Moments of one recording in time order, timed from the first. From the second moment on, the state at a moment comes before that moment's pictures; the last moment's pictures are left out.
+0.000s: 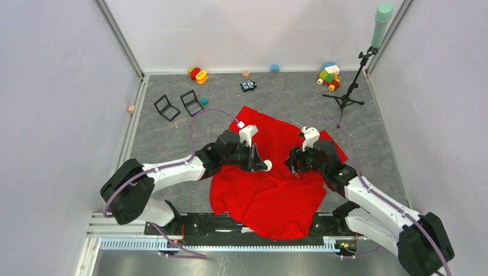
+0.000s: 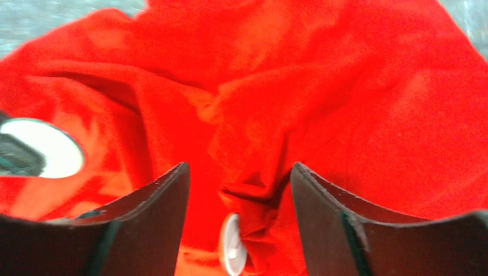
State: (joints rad) left arm -0.84 1.43 0.70 0.20 0.36 -0.68; right arm 0.52 0.96 0.39 -0.06 -0.06 0.22
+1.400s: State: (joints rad) left arm -0.85 1.19 0.88 -0.26 0.81 -0.32; right arm 0.62 0.82 0.26 0.65 -0.86 0.68
